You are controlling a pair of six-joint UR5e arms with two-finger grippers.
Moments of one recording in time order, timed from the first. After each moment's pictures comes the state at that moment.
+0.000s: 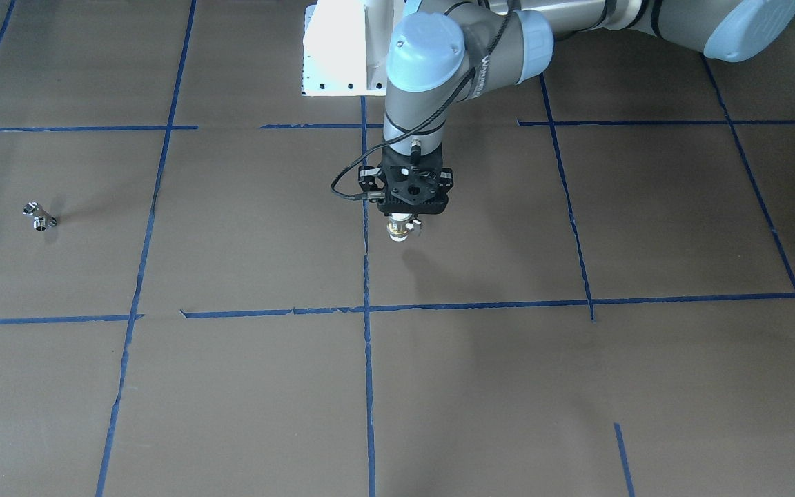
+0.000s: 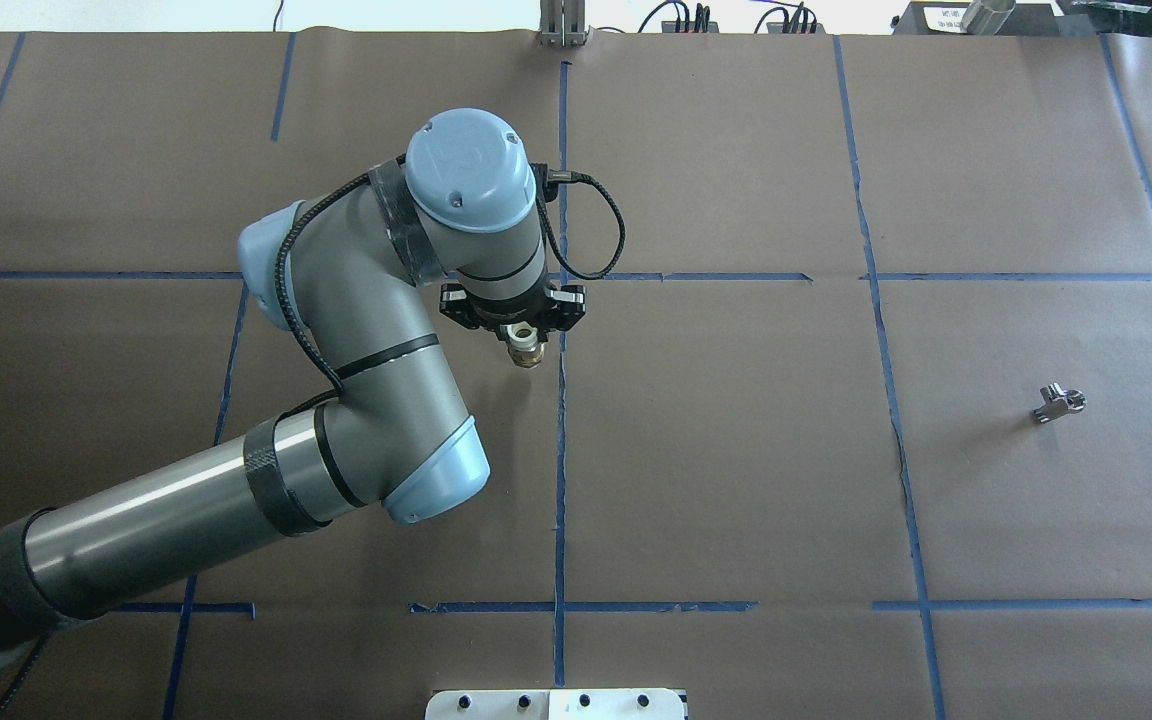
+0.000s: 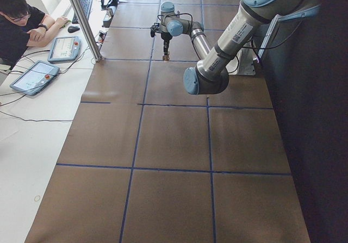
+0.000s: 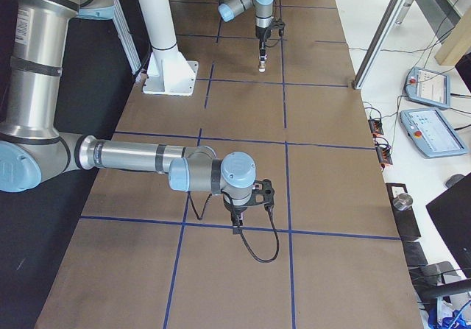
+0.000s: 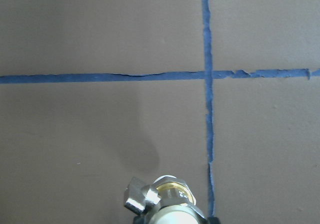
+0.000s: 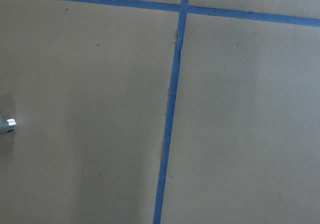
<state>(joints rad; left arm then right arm) -0.56 -2.45 -1.51 -1.54 -1.90 -1.16 1.54 -1.80 1.76 -1.52 2.38 -0.09</state>
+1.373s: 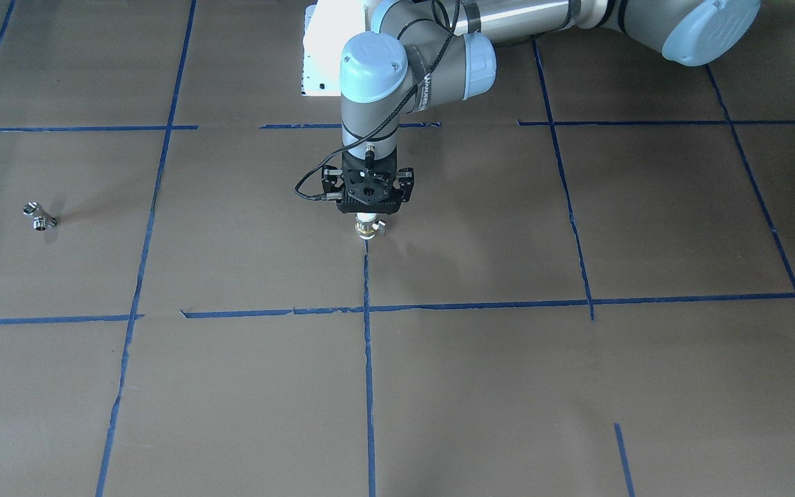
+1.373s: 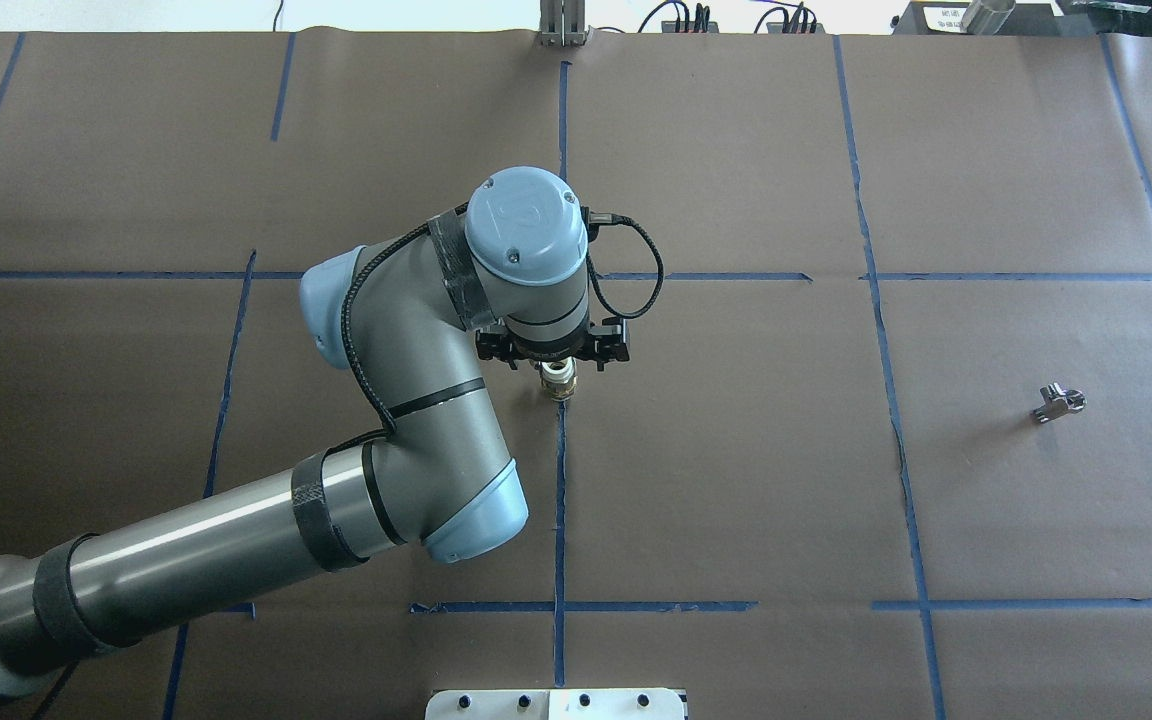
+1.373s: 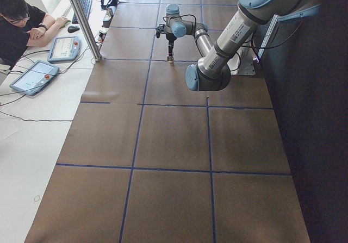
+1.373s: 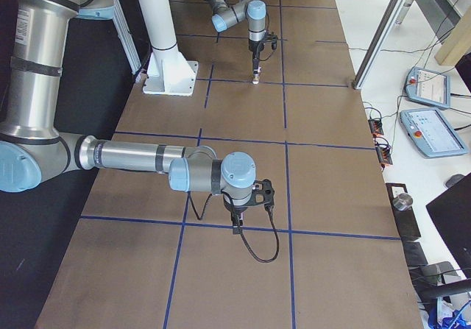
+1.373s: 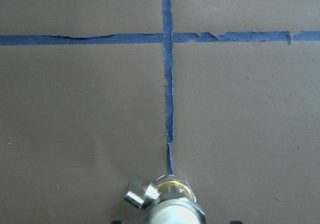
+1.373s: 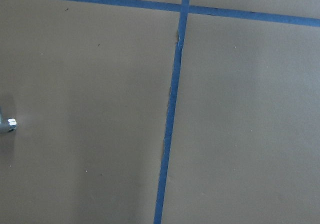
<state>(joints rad) -0.52 -2.47 -1.50 -1.57 -1.88 -1.20 1.54 -1.80 1.76 -1.52 2.38 -0.09</state>
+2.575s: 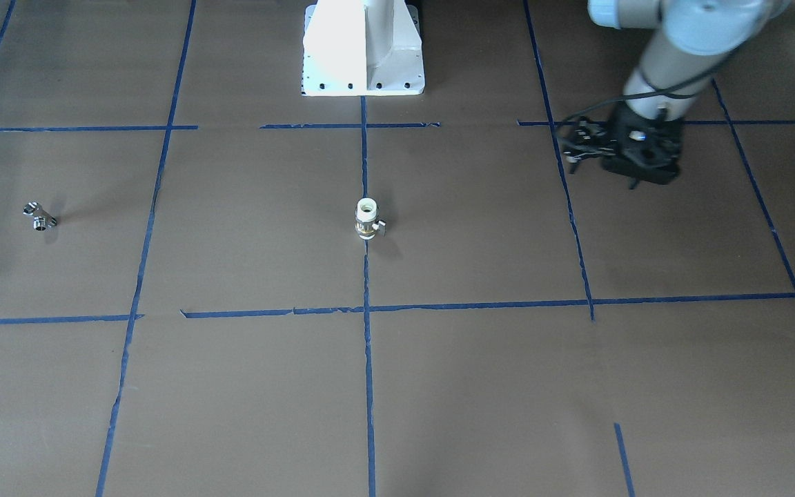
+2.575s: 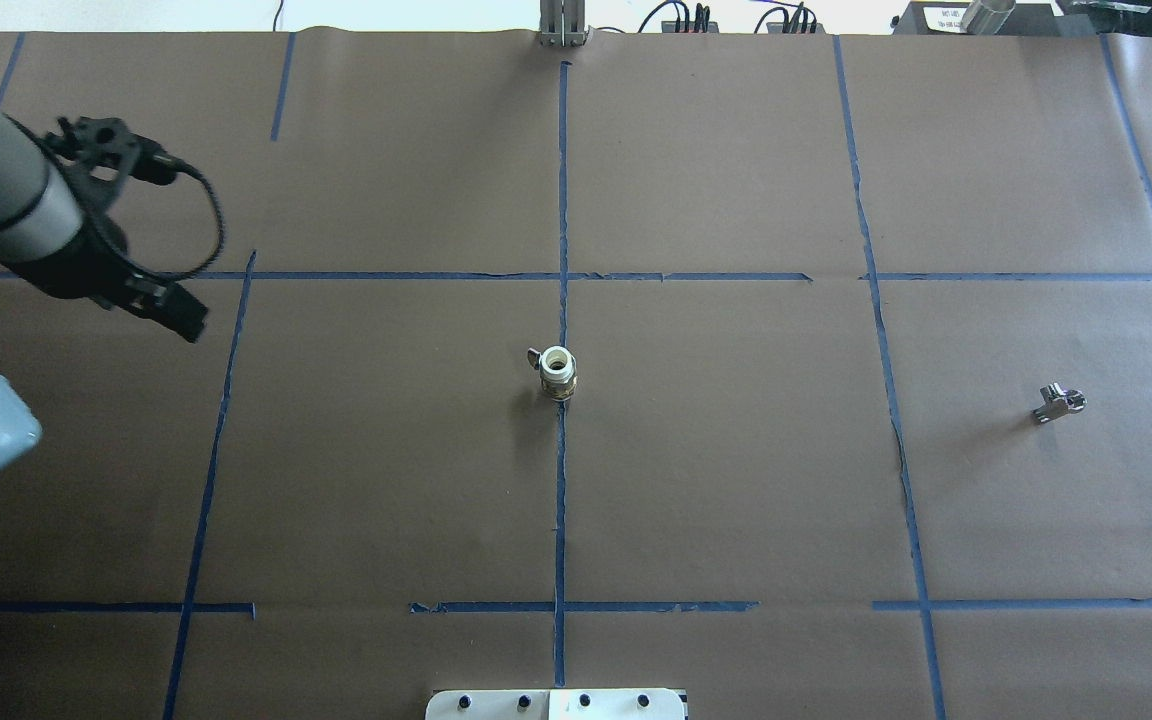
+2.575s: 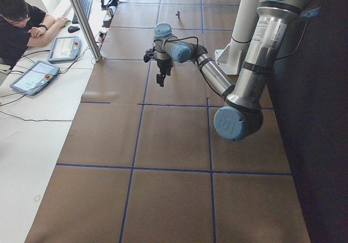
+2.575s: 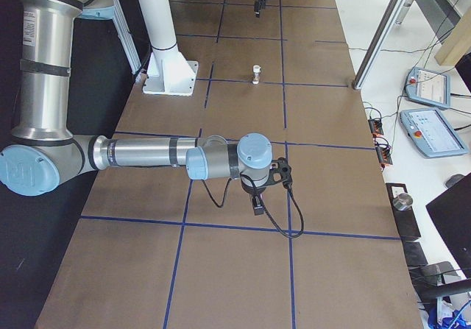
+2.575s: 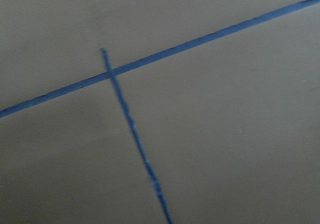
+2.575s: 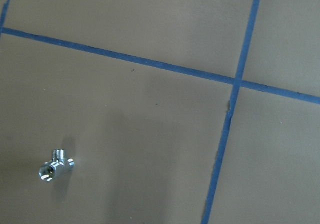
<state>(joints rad) -1.00 -1.76 -2.03 -1.41 -2.18 -0.34 1.52 -1.70 1.78 -1.48 2.45 -0.09</state>
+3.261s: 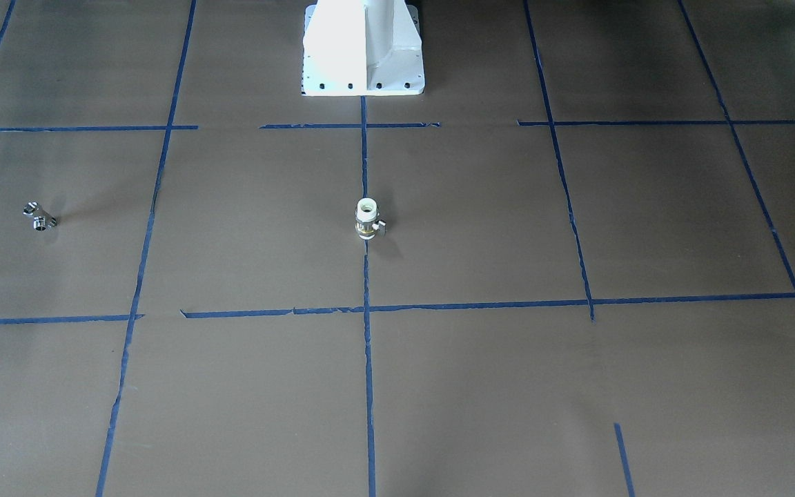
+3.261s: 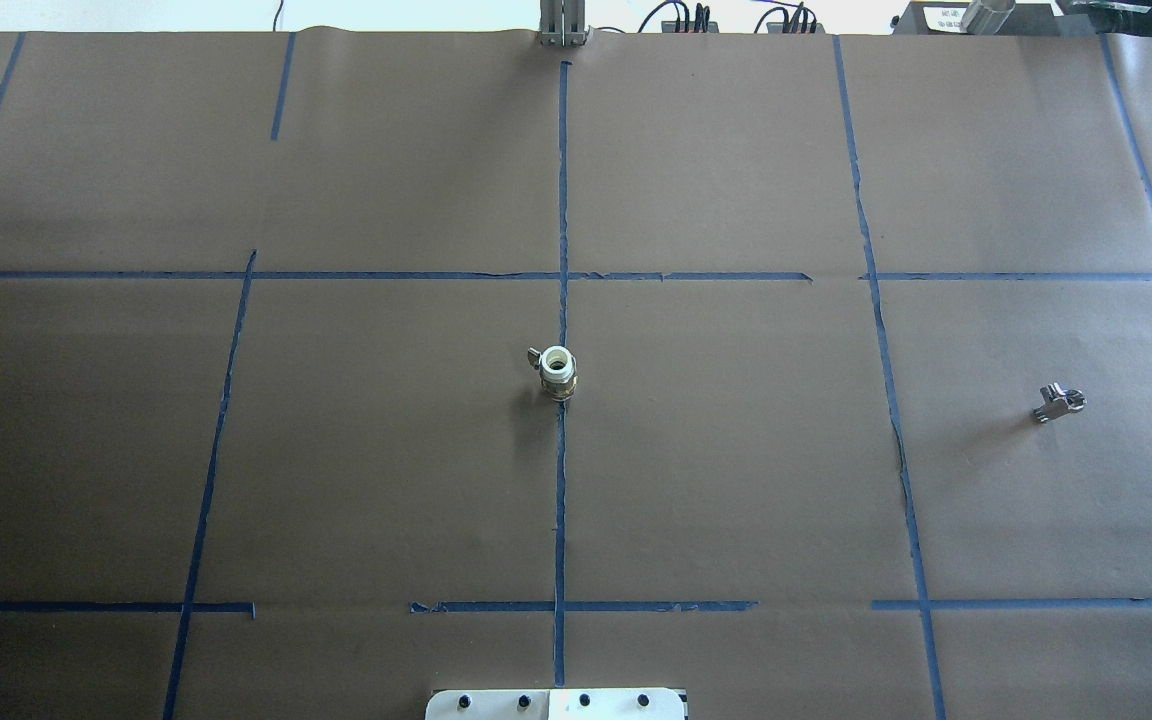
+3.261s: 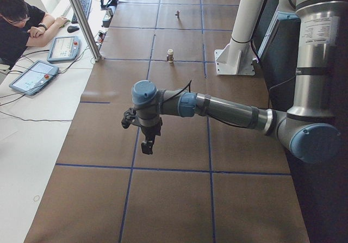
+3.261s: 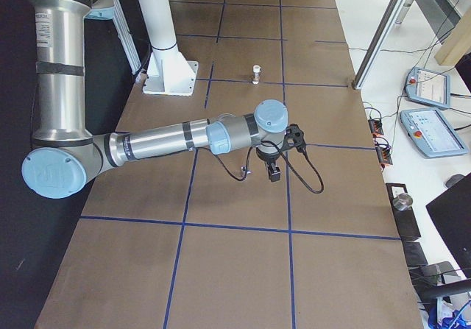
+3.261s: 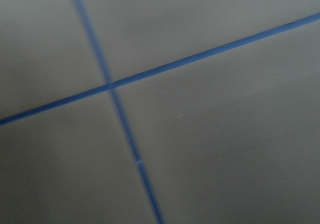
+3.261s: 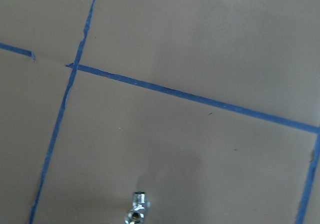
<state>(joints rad) -1.55 -1.51 -1.77 -1.42 -2.31 0.19 1.37 -1.60 1.85 -1.49 2.46 0.15</state>
